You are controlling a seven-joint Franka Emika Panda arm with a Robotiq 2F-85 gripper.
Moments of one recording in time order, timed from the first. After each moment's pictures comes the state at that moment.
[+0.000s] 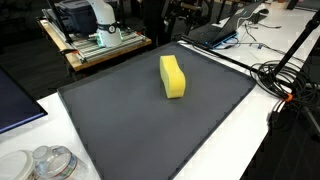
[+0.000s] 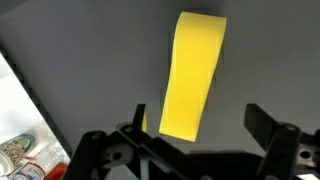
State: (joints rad) arm 0.15 0.16 0.03 -1.95 -0.27 2.01 0.71
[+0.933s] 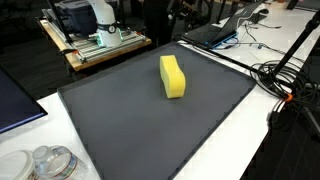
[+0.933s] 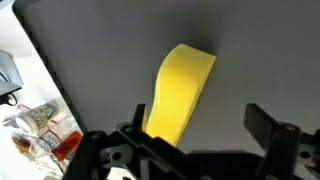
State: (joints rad) arm 0.26 0.08 0.19 -2.14 -0.54 2.00 1.01
